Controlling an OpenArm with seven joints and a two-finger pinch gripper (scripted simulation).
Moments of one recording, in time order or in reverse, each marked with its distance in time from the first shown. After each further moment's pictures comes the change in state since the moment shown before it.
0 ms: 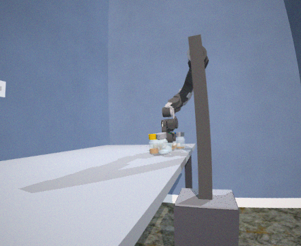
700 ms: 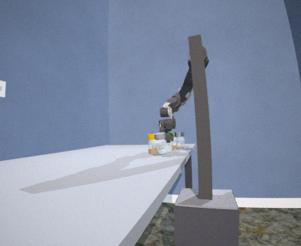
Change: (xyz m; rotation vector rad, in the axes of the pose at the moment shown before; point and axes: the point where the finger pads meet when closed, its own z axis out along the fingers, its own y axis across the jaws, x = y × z) arm -0.013 -0.001 -0.001 -0.001 -0.002 -0.002
